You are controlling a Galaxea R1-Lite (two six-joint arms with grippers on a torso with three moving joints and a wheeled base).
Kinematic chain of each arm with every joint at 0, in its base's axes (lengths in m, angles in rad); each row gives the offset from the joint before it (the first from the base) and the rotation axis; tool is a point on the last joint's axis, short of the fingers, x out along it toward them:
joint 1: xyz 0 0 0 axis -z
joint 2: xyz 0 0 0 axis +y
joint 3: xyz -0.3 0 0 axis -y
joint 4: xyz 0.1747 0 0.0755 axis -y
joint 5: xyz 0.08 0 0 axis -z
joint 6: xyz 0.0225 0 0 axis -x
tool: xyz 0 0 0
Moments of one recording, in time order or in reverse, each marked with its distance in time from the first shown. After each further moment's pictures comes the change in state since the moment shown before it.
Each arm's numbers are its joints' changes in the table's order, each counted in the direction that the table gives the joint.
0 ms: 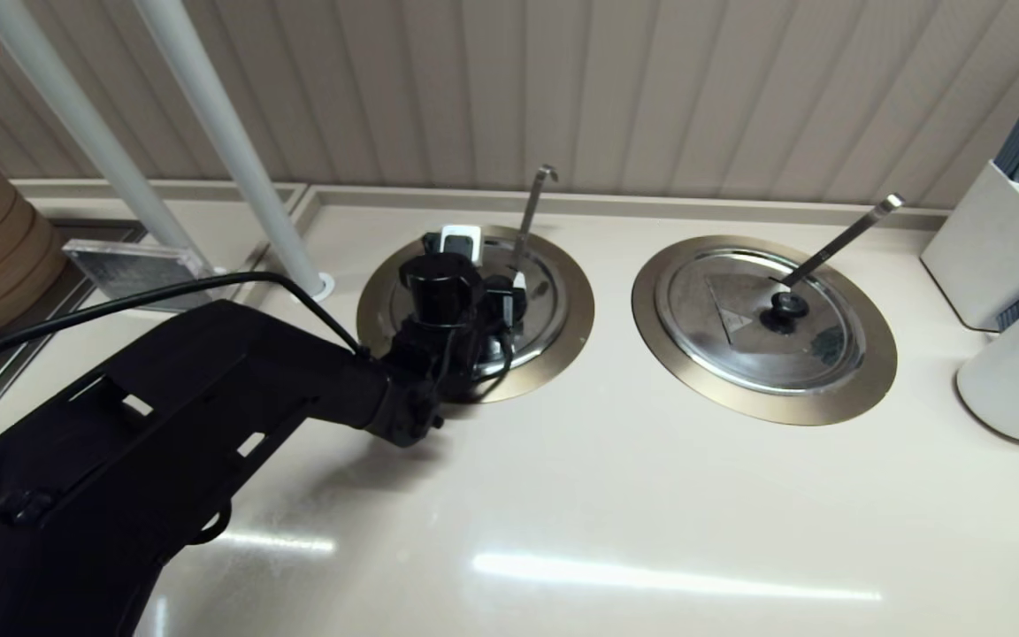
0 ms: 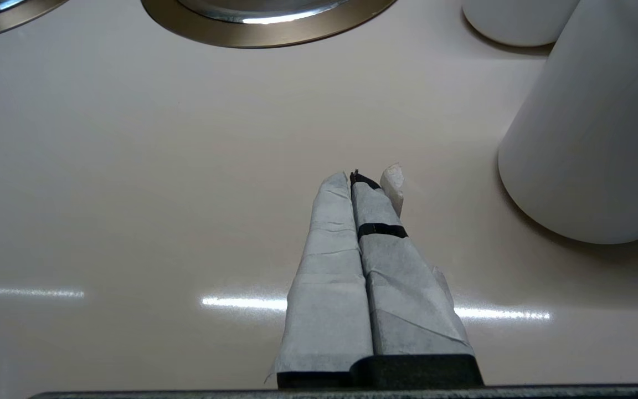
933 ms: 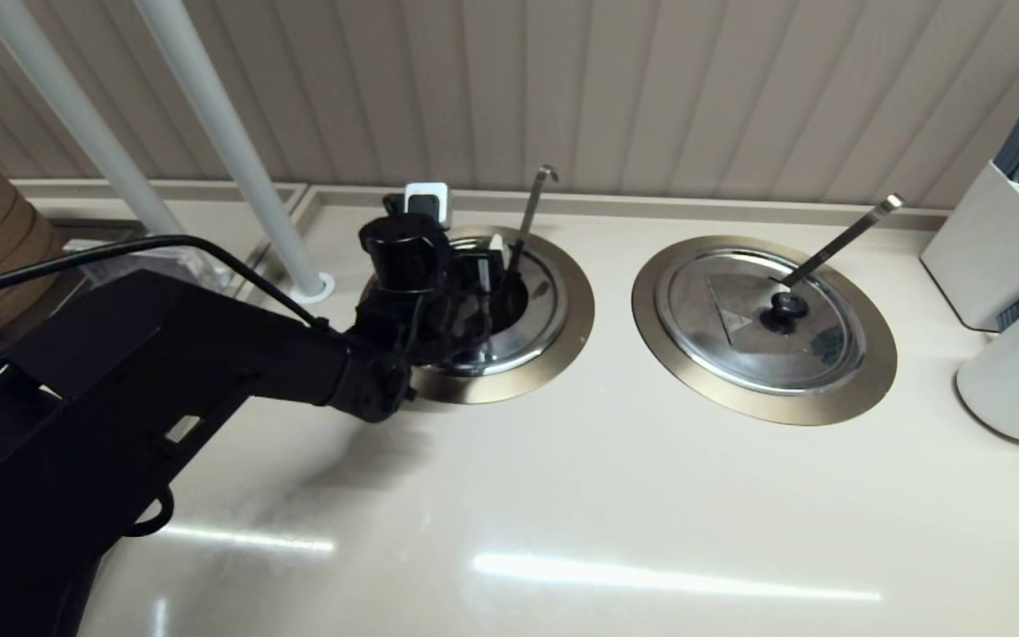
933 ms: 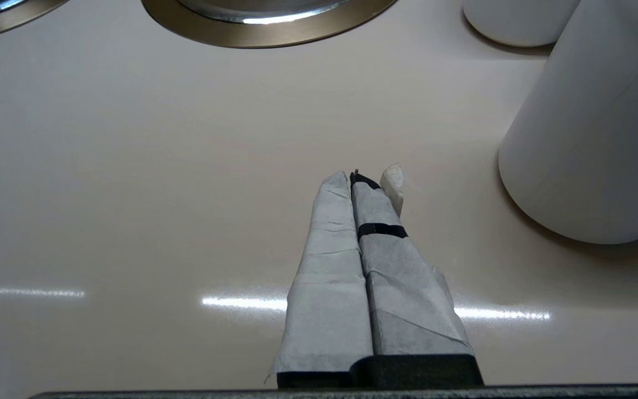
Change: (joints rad) left arm -0.037 -0.097 -0.019 0.000 0.000 0.002; right arm 0.000 0.000 0.000 0.000 0.000 0.000
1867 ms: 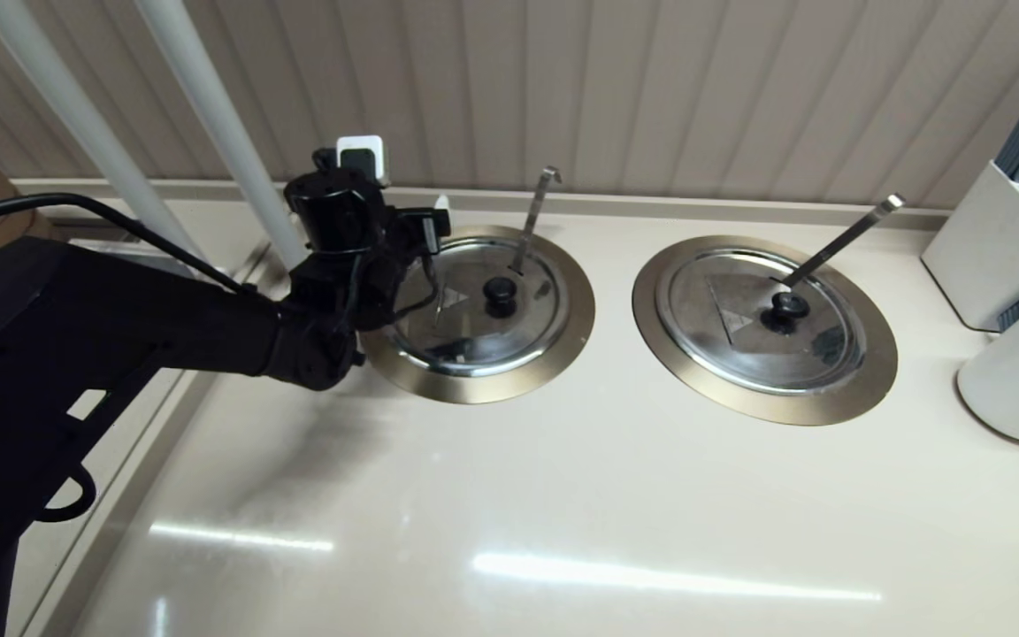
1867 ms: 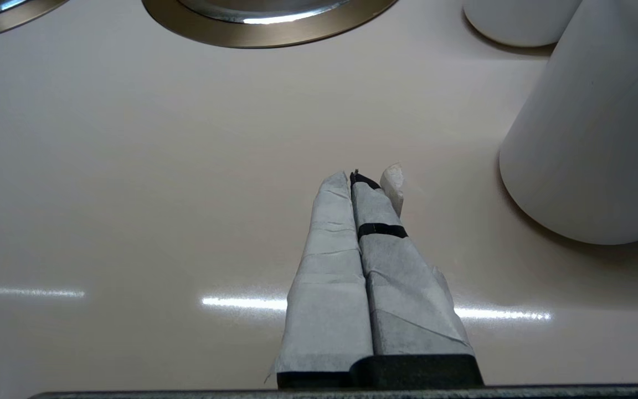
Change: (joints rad) left arm -0.091 -0.094 -0.018 -0.003 0.002 -0.028; right arm 0.000 0.000 0.000 0.000 0.000 0.000
